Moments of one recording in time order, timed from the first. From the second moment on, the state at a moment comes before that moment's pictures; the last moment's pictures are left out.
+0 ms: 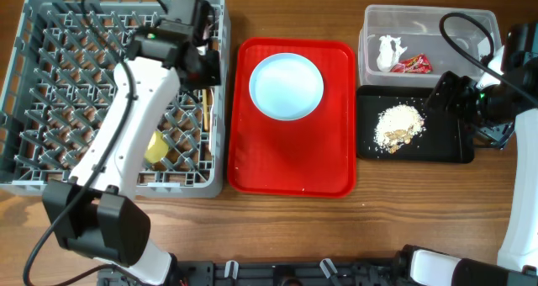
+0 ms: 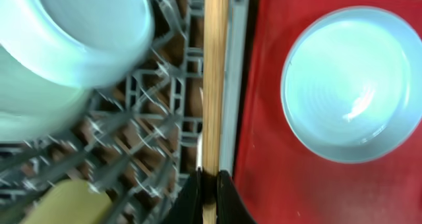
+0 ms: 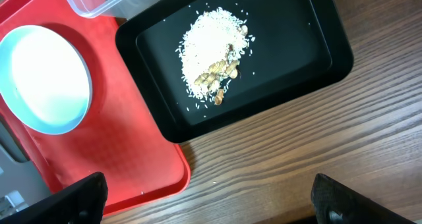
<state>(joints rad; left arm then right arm) -0.25 1.75 1.64 -1.08 -0.06 -0.29 -0.24 1.44 1.60 -1.48 -0.10 0.29</state>
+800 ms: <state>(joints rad) -0.23 1.89 1.64 -1.01 -0.08 -0.23 -0.24 1.44 1.60 -1.48 -0.10 0.29</state>
